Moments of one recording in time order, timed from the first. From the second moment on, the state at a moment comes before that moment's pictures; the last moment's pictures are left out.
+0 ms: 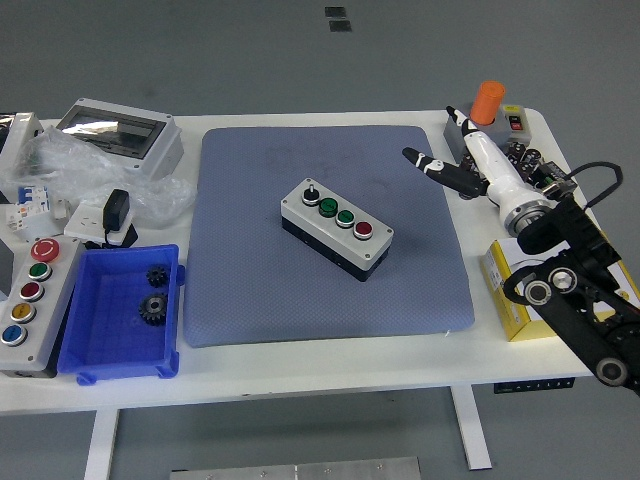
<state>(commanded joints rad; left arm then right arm) -0.01 0.12 -1.47 -0.18 1.14 0.07 0.25 0.49 -0.32 0.97 1.45 -1.77 -0.05 -0.49</state>
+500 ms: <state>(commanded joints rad) -0.01 0.13 -1.47 -0.18 1.14 0.08 0.26 0.70 -0.21 0.80 1.41 -1.82 0.23 -0.65</state>
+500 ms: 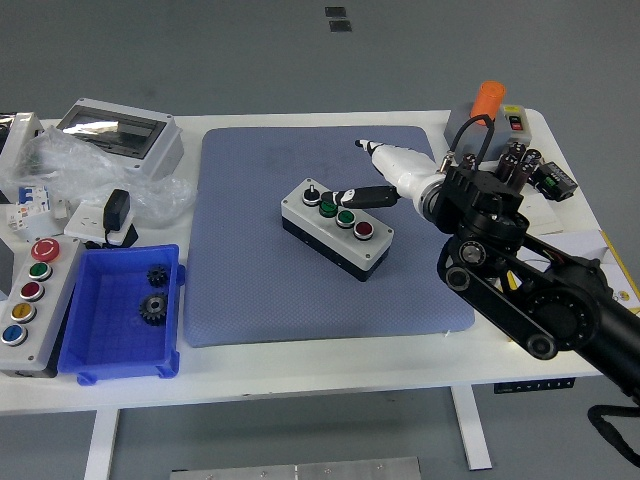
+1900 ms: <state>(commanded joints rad) -0.01 0.13 -1.50 -0.18 1.18 0.06 0.26 0.73 -0.09 0.67 1.15 -1.81 0.20 -0.65</state>
